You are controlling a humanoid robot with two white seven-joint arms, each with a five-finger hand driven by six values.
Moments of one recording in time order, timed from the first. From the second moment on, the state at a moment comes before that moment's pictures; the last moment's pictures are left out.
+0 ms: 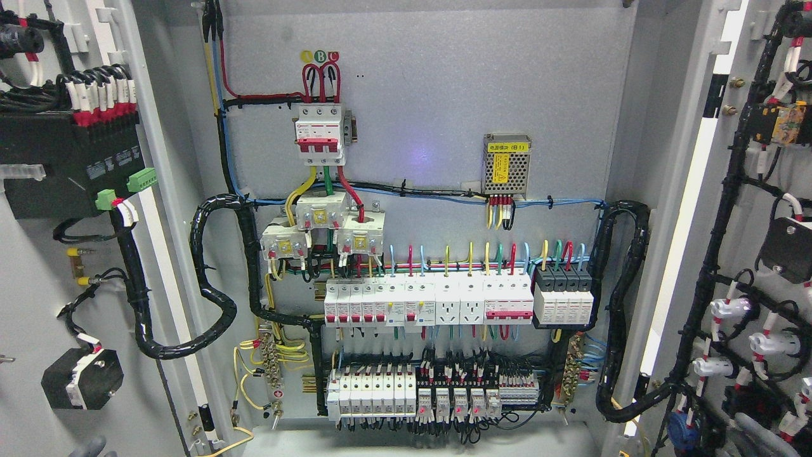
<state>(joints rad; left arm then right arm) 0.42 0.43 0.09 -2.07 0.64 -0.51 0.04 0.34 -0.24 -0.25 -2.05 -0.62 -0.50 0.40</state>
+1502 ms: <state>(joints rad) 0.43 0.53 0.27 -1.97 0.85 -0.50 0.04 0.35 -0.24 -0.30 -2.03 -0.67 -0.51 0.41</state>
